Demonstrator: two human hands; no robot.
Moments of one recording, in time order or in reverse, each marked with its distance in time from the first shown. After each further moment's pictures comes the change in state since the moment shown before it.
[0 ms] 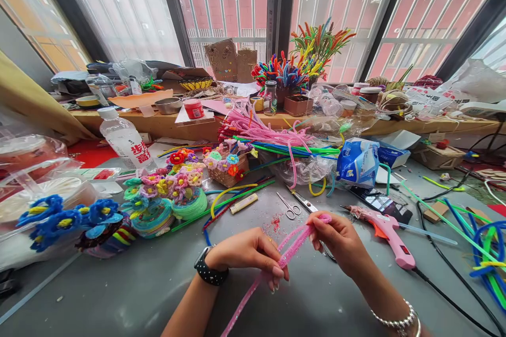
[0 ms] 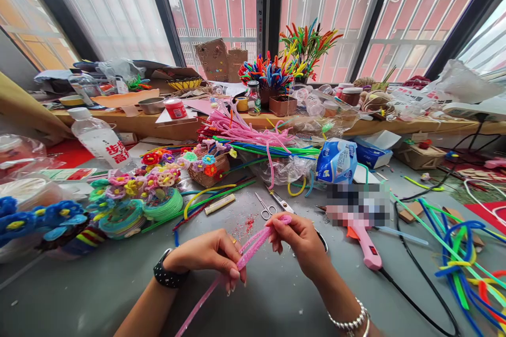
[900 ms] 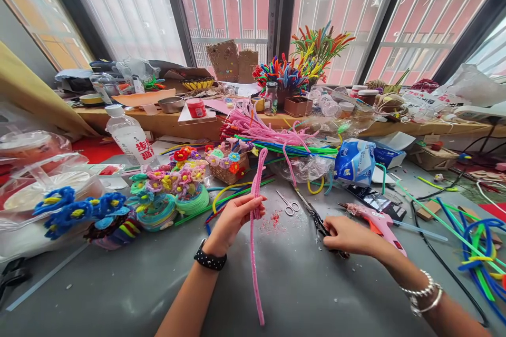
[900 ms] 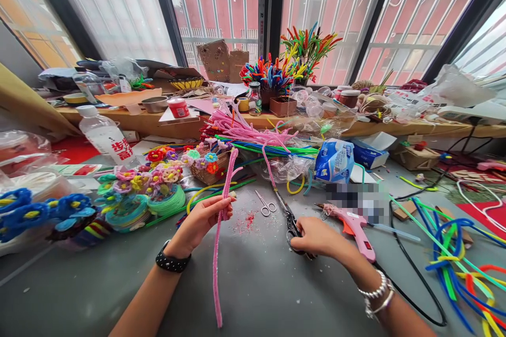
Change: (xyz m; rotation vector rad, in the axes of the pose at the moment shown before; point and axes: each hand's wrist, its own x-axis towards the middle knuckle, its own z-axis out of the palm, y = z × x) left_hand 0.002 0.002 -0.014 -0.395 0.822 0.201; right_hand 0.005 -0.018 -0.040 -1.192 -0.147 0.490
